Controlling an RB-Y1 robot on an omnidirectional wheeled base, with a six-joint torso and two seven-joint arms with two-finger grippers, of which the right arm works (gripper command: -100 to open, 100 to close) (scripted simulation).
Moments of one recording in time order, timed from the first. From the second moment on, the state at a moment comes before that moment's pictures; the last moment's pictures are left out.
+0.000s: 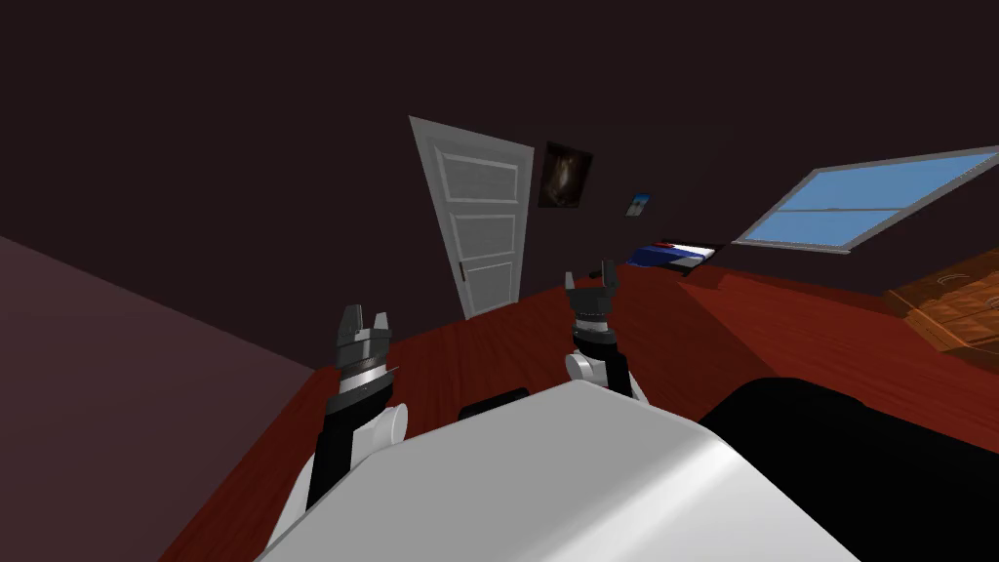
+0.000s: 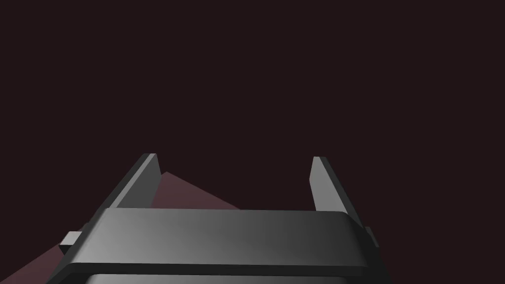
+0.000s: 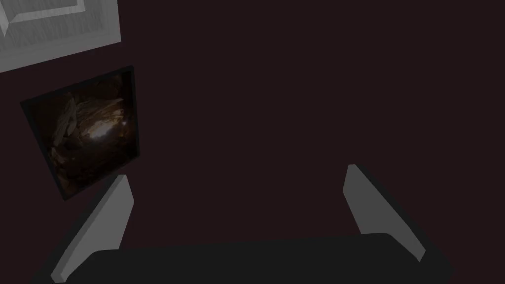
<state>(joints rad) 0.52 0.00 -0.07 -2.35 -0.08 -0.59 -0.09</state>
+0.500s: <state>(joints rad) 0.50 -0.03 -0.05 -2.26 -0.15 -0.61 -0.16</state>
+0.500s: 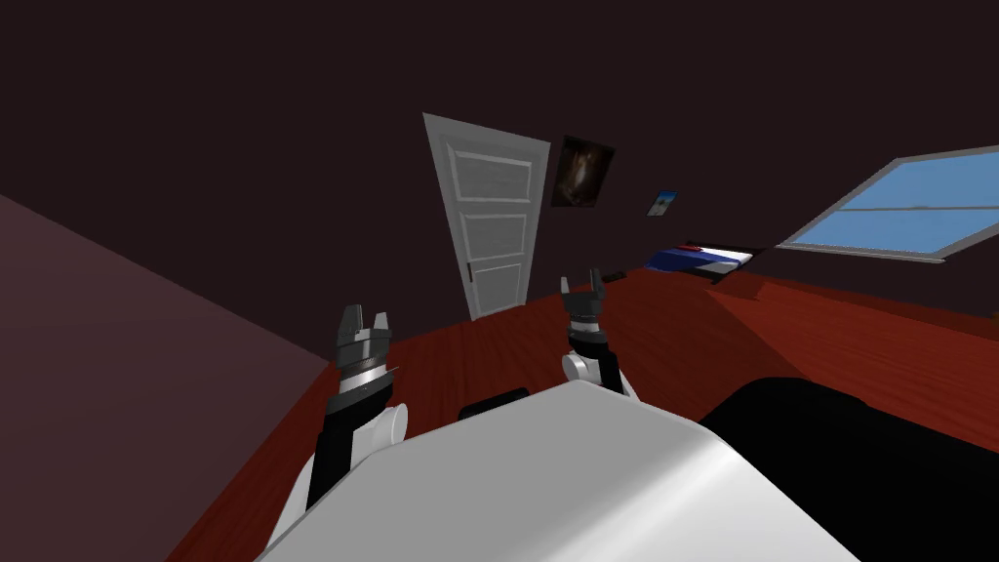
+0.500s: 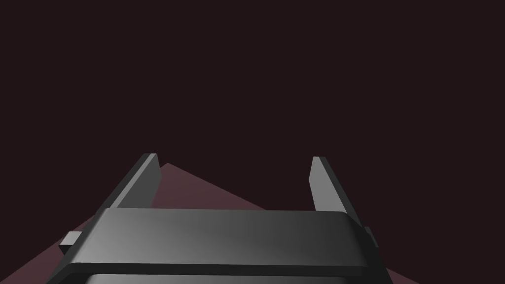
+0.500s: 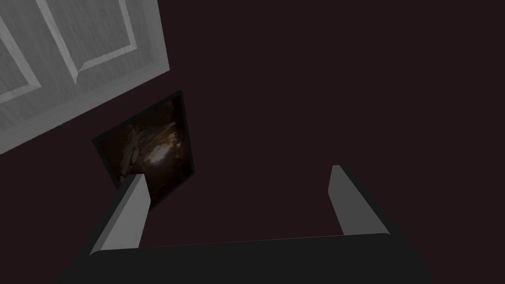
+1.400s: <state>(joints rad) 0.45 -0.08 -0.01 -2.05 -0.29 -0.66 -0.31</state>
